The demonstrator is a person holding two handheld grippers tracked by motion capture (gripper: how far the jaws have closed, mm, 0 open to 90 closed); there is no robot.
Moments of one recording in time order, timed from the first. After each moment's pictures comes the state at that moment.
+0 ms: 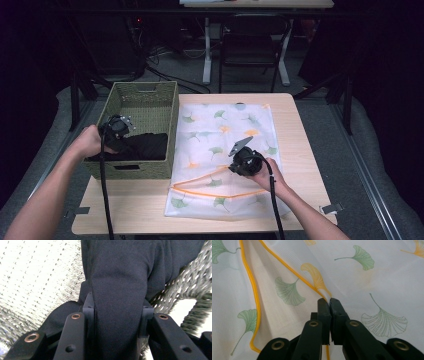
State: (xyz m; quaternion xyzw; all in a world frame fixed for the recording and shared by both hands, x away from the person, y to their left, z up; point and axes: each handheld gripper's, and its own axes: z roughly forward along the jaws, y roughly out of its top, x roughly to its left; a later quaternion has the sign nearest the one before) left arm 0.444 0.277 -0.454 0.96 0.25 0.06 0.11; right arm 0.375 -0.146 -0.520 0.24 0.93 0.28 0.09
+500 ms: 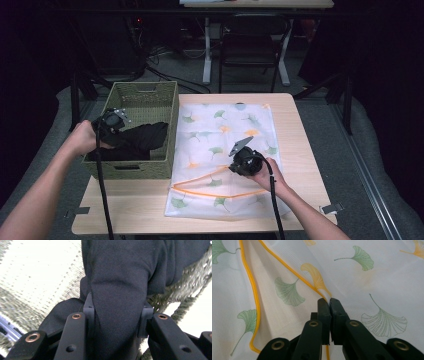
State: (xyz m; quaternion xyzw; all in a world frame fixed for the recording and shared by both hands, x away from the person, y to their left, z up) left arm 0.437 0.279 -0.426 0.95 0.28 0.09 0.13; right arm 0.375 -0.147 -0.520 0.24 0.92 0.28 0.09
